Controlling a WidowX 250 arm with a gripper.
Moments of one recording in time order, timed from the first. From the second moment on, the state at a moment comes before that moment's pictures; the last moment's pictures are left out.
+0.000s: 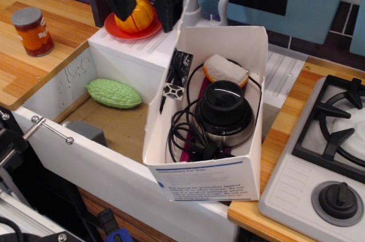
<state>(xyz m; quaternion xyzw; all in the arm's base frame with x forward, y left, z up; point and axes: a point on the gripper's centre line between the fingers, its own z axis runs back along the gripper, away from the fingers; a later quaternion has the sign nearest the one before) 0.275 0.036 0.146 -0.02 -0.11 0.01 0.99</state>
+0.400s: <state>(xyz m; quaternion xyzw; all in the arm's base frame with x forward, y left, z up) 0.293 -0.004 0.118 0.01 -0.09 0.05 0.99</state>
